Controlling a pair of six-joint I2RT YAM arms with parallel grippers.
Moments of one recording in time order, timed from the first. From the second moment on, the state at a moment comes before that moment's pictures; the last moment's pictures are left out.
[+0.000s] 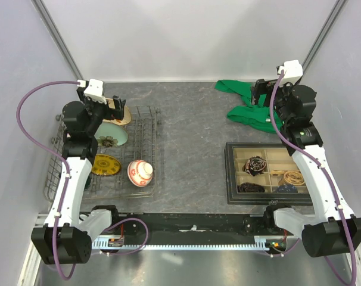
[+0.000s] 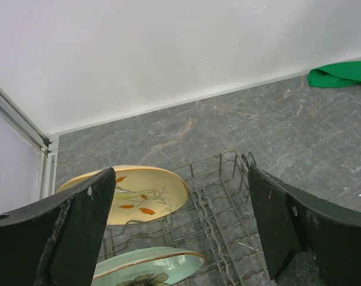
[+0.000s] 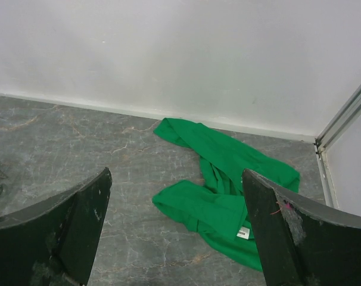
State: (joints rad) left arm 0.03 1.02 0.97 0.01 0.27 0.13; right arm 0.11 1.11 1.15 -0.07 -0.05 -0.02
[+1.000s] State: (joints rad) left arm 0.03 1.25 1.25 -0.22 0.21 0.54; right arm 0.09 1.13 1.15 -0.08 -0.14 -0.02
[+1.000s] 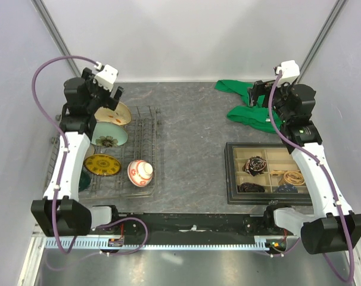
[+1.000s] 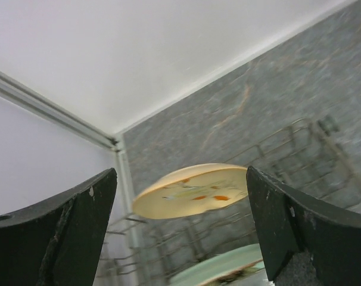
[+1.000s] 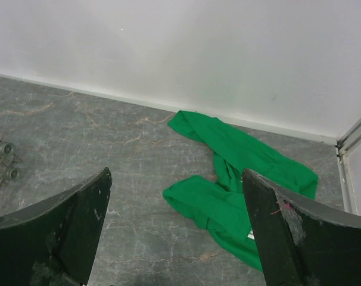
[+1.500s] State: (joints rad) left arm 0.09 1.41 1.42 -0.49 0.34 1.18; right arm 0.09 1.19 1.15 -0.09 -0.21 -0.03
